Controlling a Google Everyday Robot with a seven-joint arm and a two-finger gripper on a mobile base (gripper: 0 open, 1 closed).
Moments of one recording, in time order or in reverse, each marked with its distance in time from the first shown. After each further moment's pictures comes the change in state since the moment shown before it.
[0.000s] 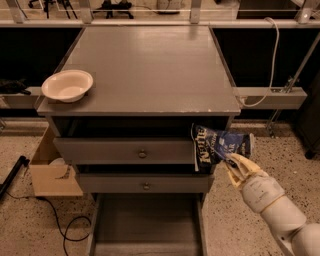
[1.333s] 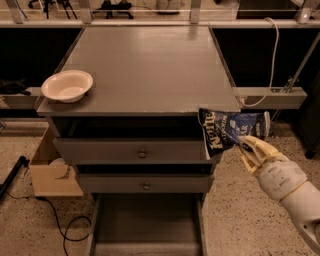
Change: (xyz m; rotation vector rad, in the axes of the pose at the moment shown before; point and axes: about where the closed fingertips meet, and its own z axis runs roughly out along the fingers) arm -0.030 -0.077 -0.005 0.050 -0.073 -0.104
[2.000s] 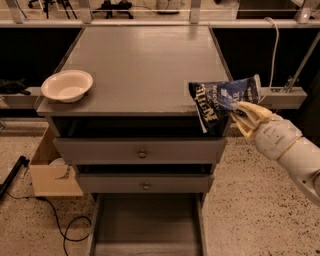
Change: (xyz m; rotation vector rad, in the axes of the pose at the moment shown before) arm -0.008 -0.051 0.072 -0.053 -0.086 -0.068
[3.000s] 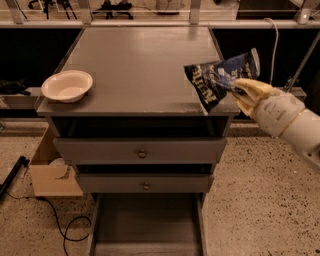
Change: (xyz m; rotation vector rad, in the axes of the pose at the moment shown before) arm -0.011 -0.045 0.035 -0.027 -0.055 -0.129
